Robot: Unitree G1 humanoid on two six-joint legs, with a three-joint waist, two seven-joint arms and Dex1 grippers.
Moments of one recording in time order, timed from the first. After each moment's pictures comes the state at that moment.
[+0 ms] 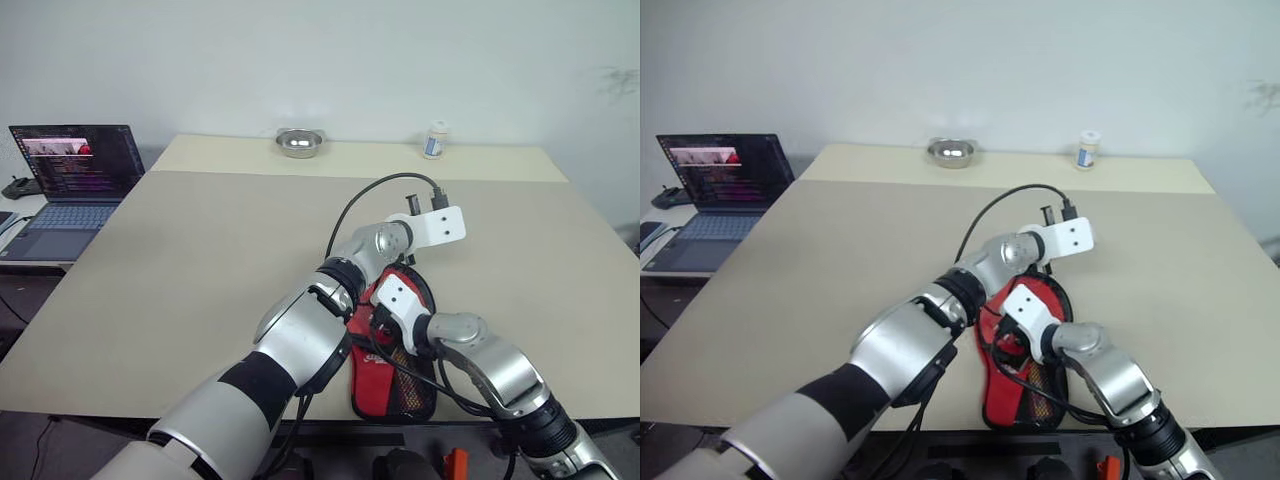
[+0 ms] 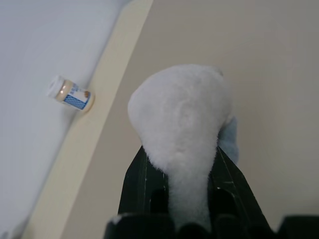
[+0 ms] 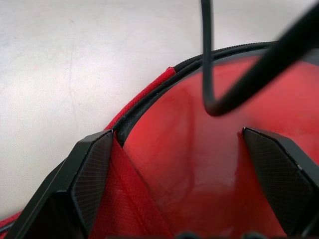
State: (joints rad) left arm -1.42 -0.17 -0.29 1.42 0.44 -0.20 -0.35; right arm -0.37 -0.39 0.39 -0.32 0.13 0.87 0.58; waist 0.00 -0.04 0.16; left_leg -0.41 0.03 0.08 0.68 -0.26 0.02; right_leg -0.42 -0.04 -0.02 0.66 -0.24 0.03
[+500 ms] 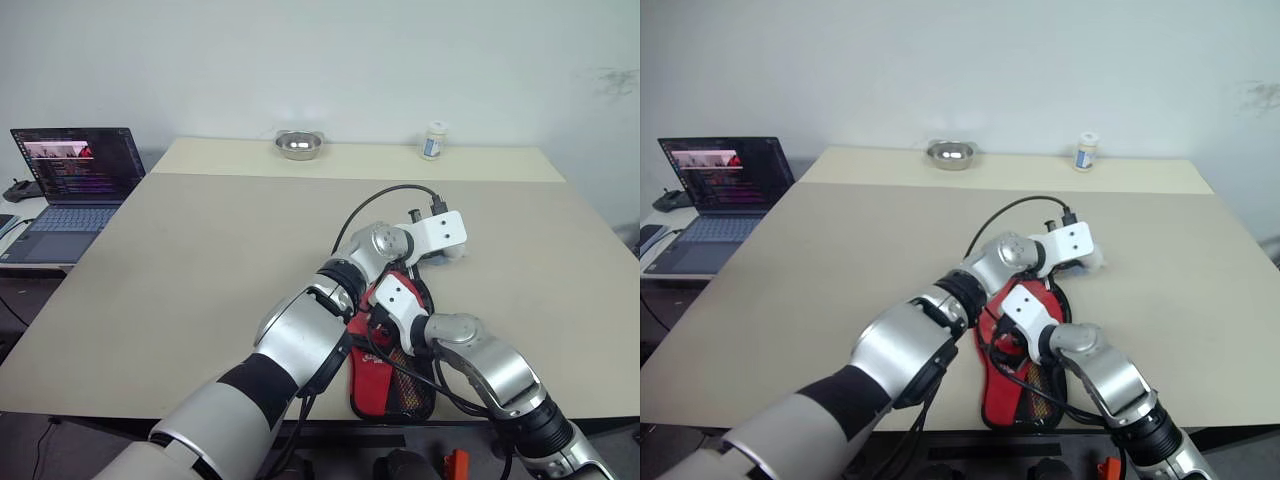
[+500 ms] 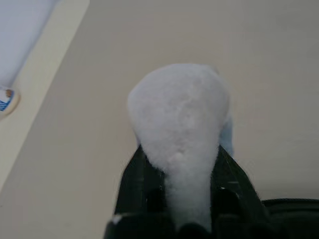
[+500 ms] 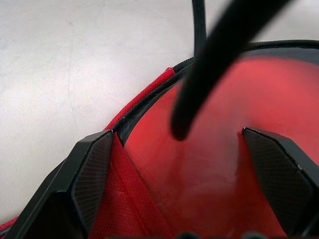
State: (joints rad) left arm -1.40 -0.17 -0.27 1.42 0.39 -0.15 -0.59; right arm -0.38 -0.37 0.40 -0.31 0.13 0.88 0.57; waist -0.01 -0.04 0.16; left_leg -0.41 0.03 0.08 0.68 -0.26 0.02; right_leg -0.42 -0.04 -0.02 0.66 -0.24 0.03
